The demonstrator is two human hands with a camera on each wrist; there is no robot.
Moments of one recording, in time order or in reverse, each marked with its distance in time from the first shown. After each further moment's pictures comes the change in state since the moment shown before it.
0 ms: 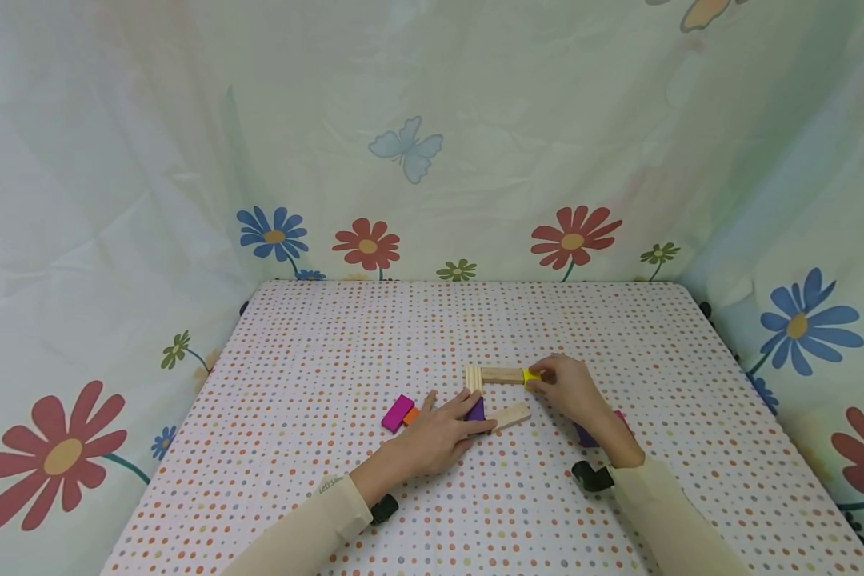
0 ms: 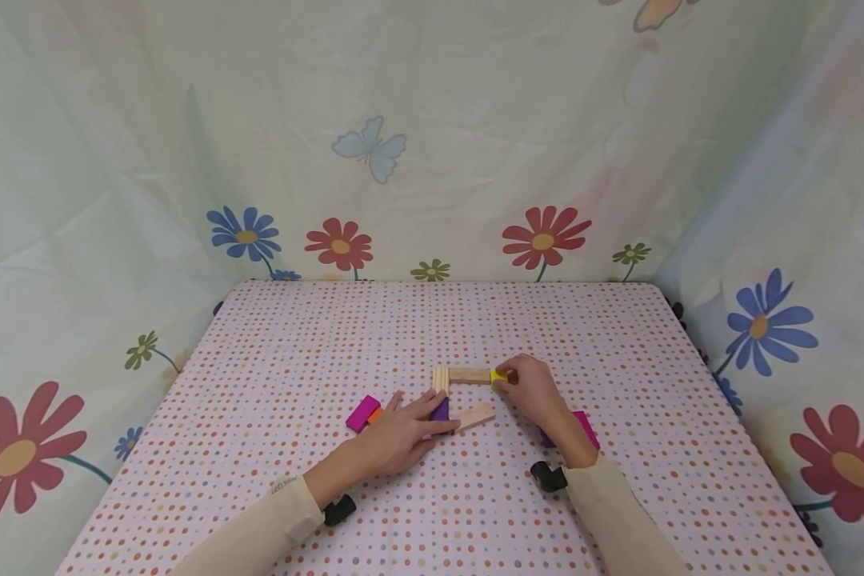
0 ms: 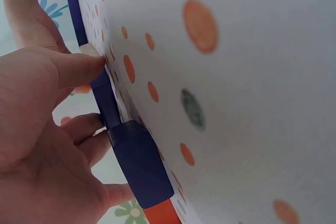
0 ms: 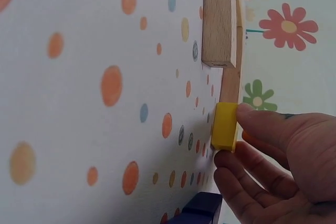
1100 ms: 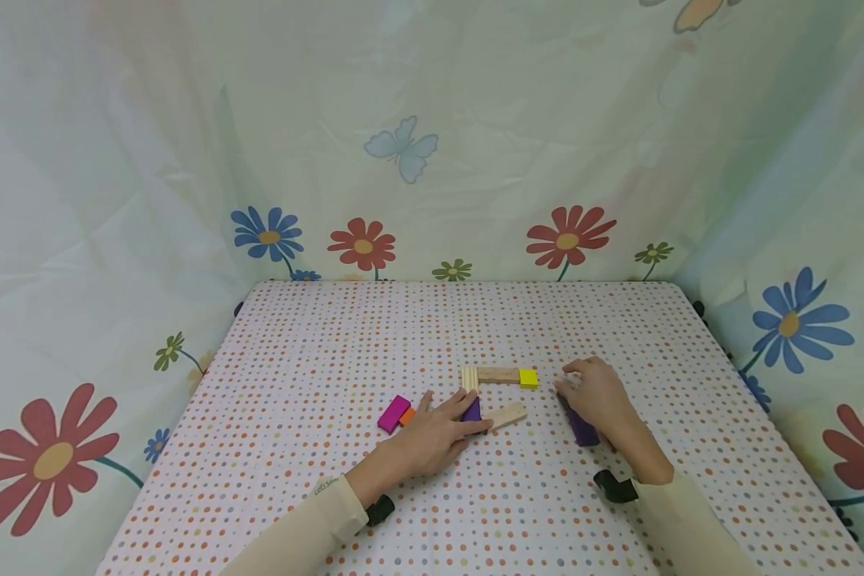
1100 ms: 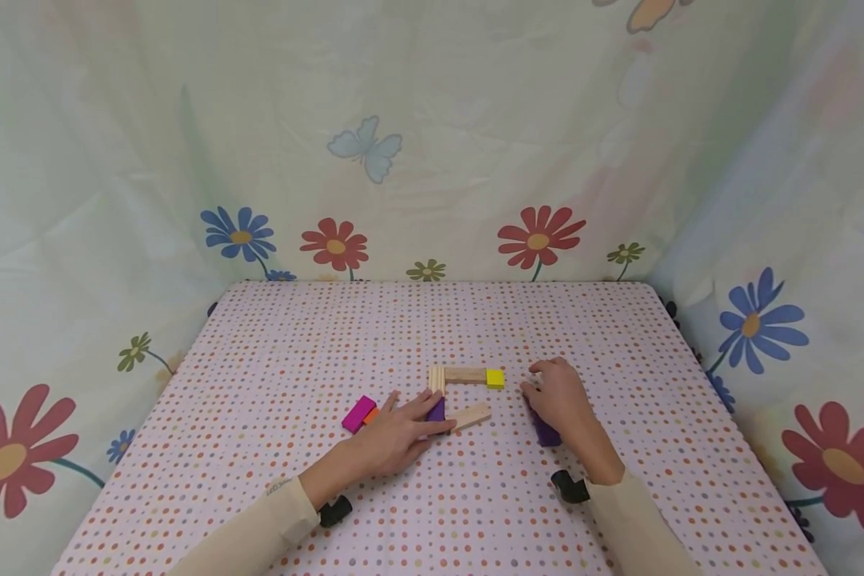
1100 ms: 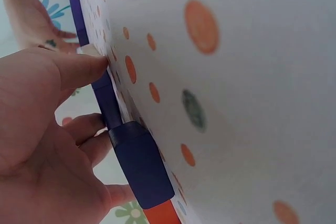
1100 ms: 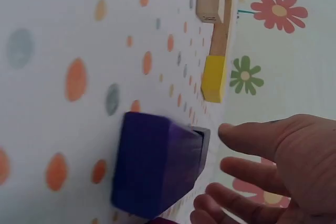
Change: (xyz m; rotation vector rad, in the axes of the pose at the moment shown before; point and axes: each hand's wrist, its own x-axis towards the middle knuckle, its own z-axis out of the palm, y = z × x) left_hand -0.002 0.001 -0.003 -0.042 -0.005 0.001; right_hand -0.024 0.013 -0.026 -0.171 0.020 0.143
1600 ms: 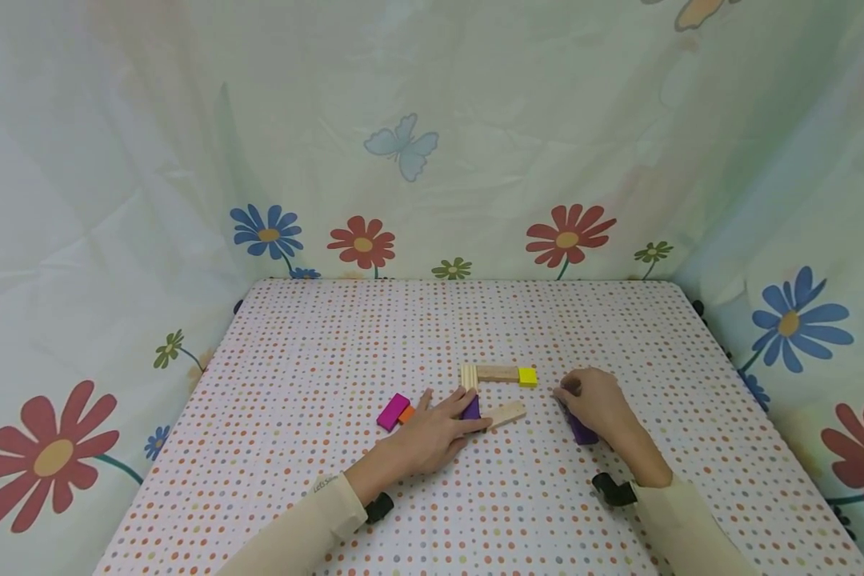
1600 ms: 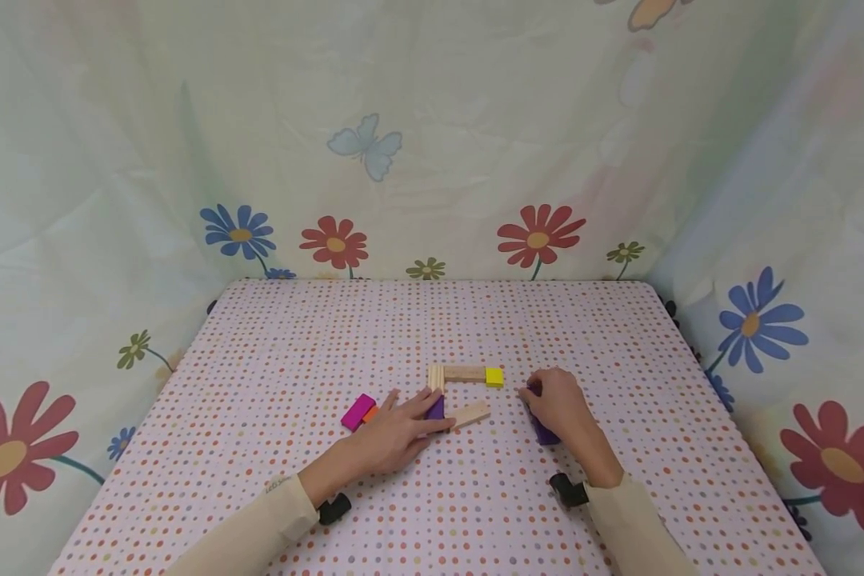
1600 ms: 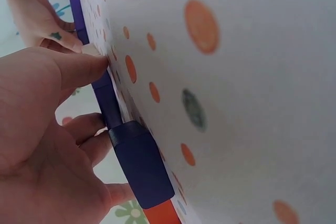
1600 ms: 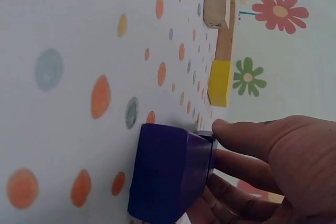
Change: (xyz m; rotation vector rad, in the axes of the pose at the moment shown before) left_hand 0.000 0.001 -0.002 0.010 -0.018 -0.005; right_hand -0.005 0.007 0.003 0.033 -0.063 -0.001
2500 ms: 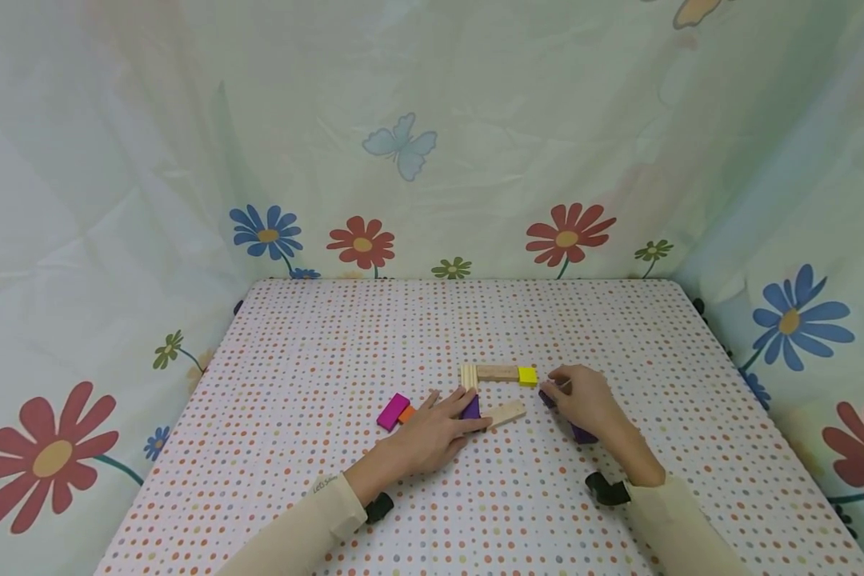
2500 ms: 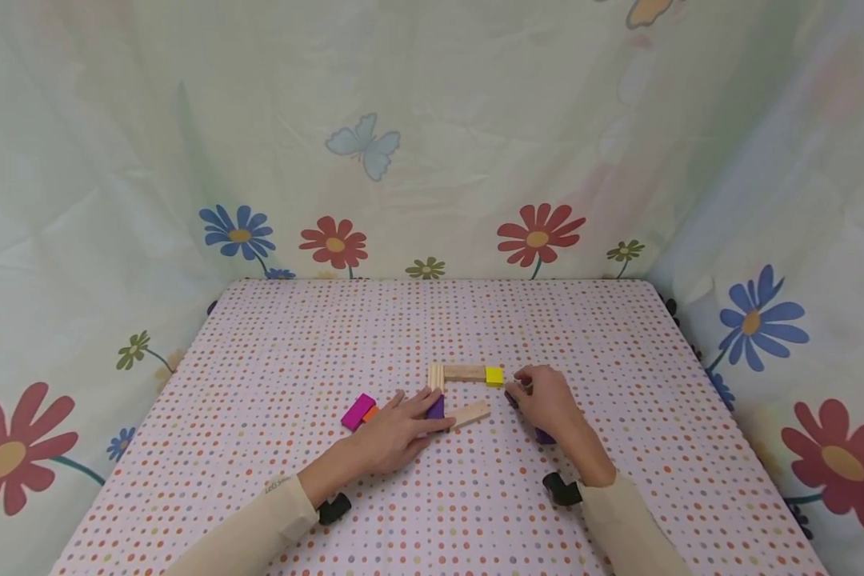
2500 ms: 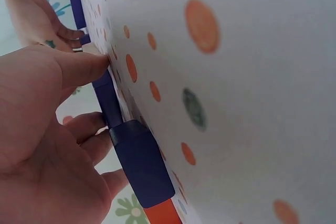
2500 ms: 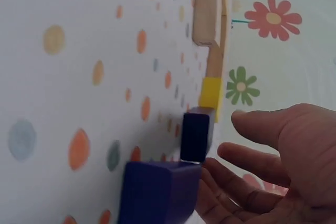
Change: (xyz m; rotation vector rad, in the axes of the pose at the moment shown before) left_hand 0.001 -0.002 0.002 0.006 0.009 0.027; right_hand 0.002 -0.012 0.005 0.079 -0.027 -0.001
